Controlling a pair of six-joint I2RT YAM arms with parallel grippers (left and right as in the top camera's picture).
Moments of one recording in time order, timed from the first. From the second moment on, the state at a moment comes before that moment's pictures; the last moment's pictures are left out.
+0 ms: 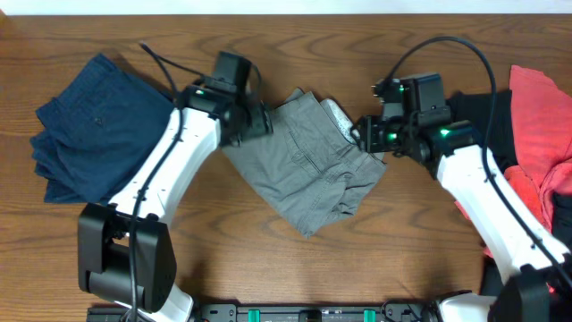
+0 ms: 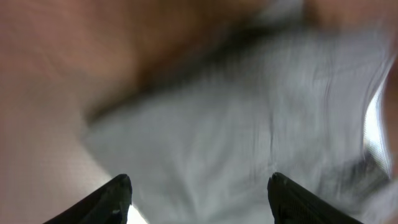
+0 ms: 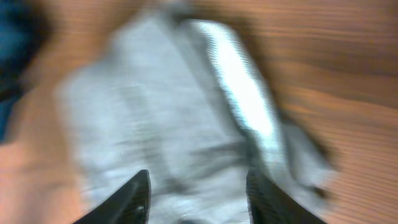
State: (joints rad) left arm -0.29 1.74 1.37 -0.81 0.12 -0.51; right arm 0.26 1.51 1.11 -0.56 -0.36 0.24
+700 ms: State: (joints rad) left arm -0.28 2.03 1.37 -1.01 0.23 -0.48; right arm 0.48 1.77 1.01 -0.82 -0.24 0.36
